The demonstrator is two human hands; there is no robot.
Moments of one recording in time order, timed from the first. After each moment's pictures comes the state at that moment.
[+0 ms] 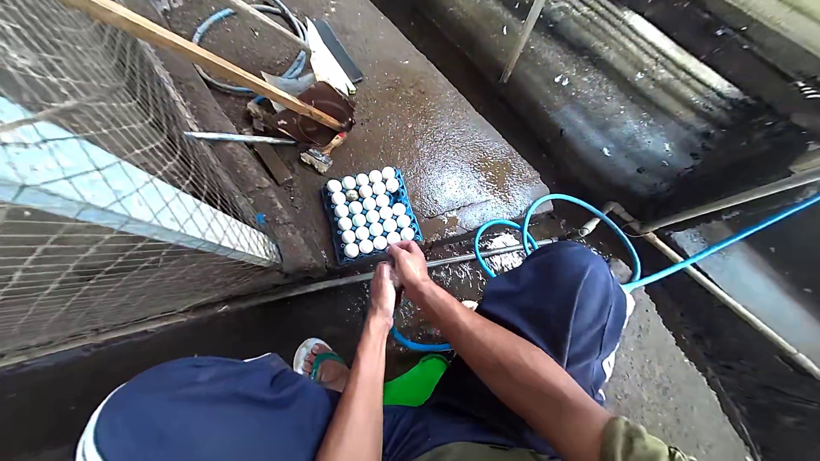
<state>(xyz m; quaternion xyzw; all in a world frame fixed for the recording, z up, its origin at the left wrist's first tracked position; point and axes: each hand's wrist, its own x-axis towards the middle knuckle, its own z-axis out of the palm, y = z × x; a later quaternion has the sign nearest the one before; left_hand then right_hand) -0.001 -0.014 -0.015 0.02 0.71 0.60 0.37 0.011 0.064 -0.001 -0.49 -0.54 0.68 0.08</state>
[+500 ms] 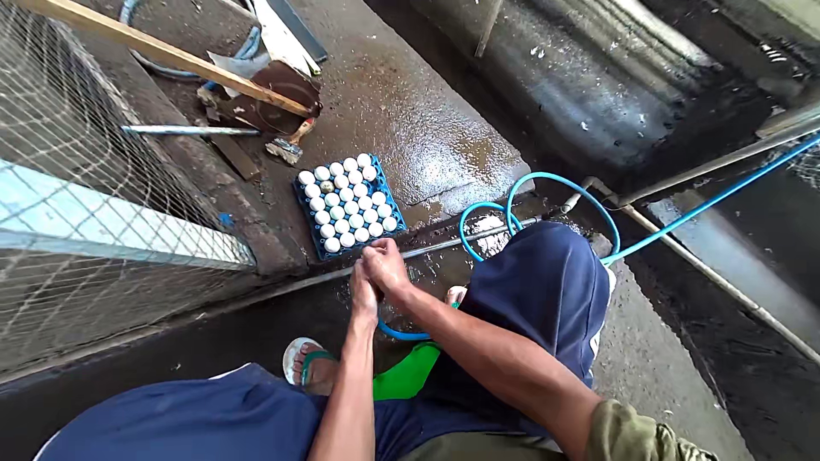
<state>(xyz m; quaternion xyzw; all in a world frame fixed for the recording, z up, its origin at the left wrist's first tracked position) 0.000 -0.020 -0.021 -0.01 0.67 0.65 0.35 0.015 0.055 -0.005 -0.48 -0.55 0.68 0.05</state>
